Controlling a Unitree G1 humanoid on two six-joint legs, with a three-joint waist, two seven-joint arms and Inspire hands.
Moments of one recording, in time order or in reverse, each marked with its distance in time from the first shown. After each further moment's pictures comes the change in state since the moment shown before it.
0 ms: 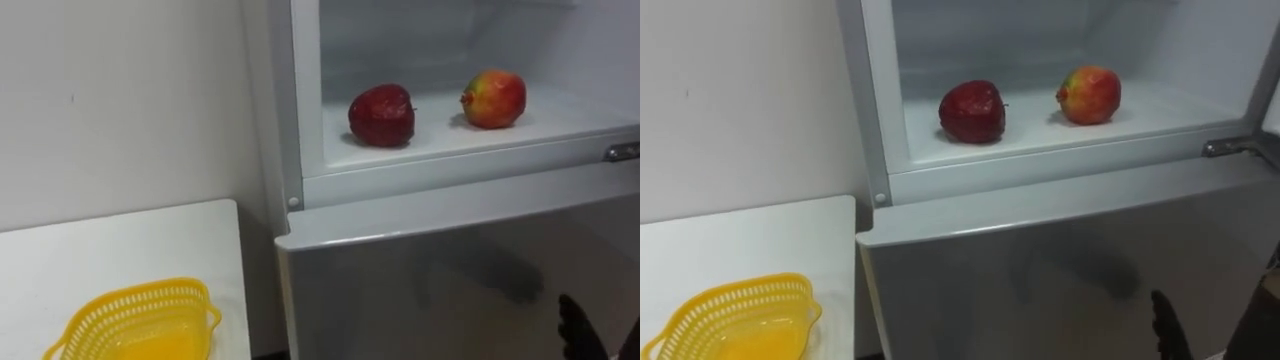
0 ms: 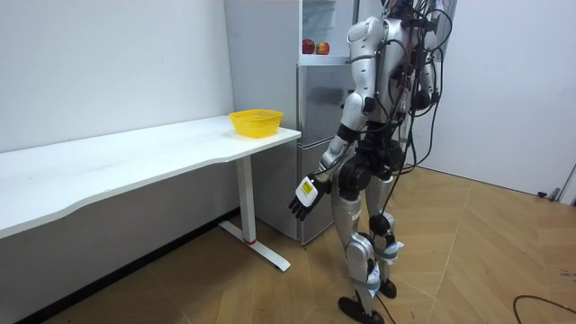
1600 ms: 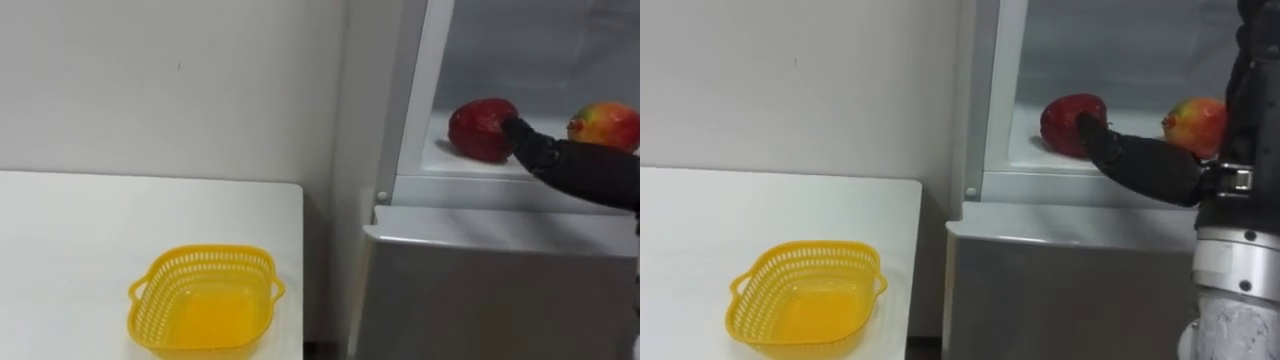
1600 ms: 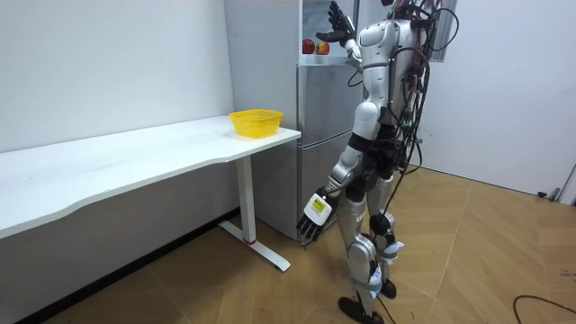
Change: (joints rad) left arm -0.060 0.065 0.094 0.056 0.073 0.048 -0.040; right arm -0.622 -0.250 -0.058 0.011 0.019 -0.018 -0.164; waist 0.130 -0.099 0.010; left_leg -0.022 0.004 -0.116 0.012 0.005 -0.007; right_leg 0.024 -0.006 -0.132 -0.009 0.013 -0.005
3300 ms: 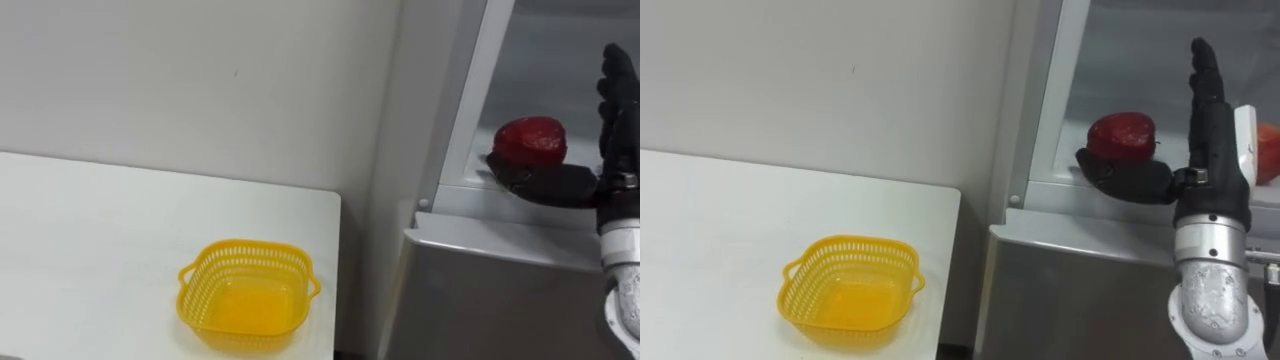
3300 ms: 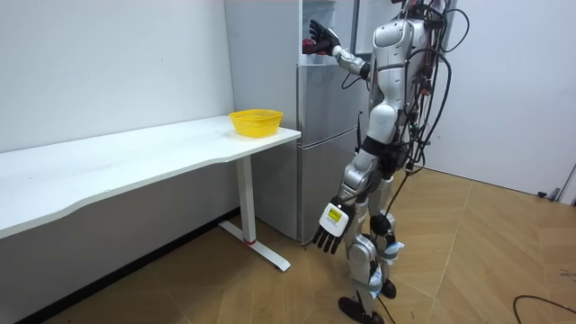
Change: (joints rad) left arm 0.026 0.013 -0.011 -0.016 0.109 0.114 -0.026; right arm -0.148 -0.025 0.004 0.377 0.069 0.066 0.090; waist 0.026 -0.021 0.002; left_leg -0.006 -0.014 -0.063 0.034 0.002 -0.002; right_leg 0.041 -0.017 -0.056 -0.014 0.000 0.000
